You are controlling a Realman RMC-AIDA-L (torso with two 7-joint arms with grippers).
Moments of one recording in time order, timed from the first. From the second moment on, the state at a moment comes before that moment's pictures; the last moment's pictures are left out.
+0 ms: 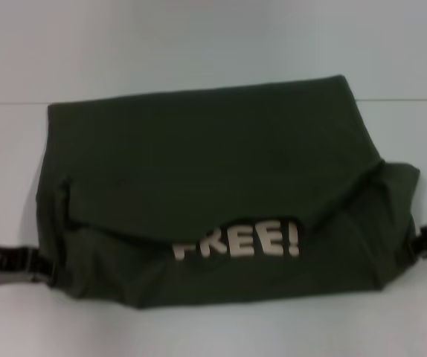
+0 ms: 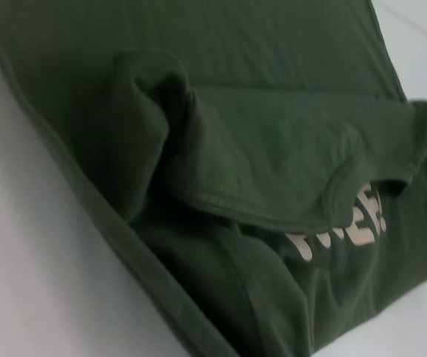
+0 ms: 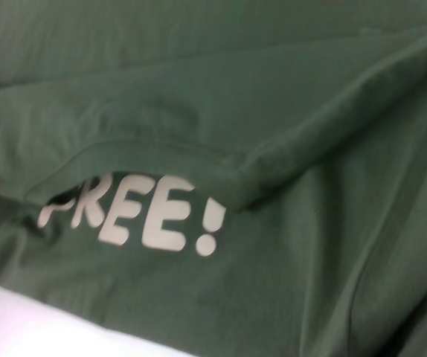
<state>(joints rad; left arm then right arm) -0.52 -2.01 0.59 0.97 2.46 1.80 -2.44 0.66 1.95 -0.82 -0.84 -2.50 -1.62 2.53</state>
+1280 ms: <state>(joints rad) -0.82 -1.93 0.42 0.75 2.58 1.31 -2.58 0.82 1.94 -0.59 -0.64 -2.32 -0.92 2.46</state>
